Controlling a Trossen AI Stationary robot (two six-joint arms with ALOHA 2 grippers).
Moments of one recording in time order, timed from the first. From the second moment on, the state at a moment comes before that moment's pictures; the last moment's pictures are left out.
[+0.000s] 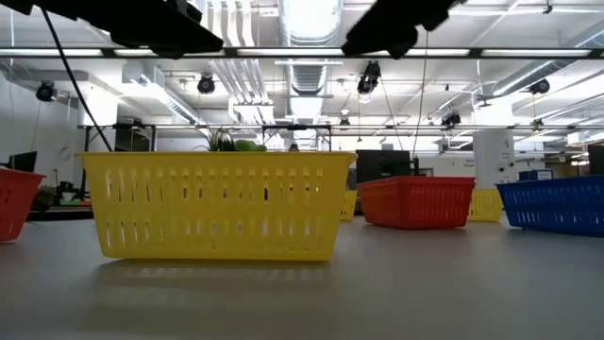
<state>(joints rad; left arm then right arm) -0.43 1.17 0.63 0.16 -0.38 0.12 0.30 1.47 1.03 -0.17 0.23 0.06</state>
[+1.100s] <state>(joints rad) -0.43 1.00 0.63 0.15 -0.43 0.35 0.26 1.97 1.38 -0.40 0.15 0.24</state>
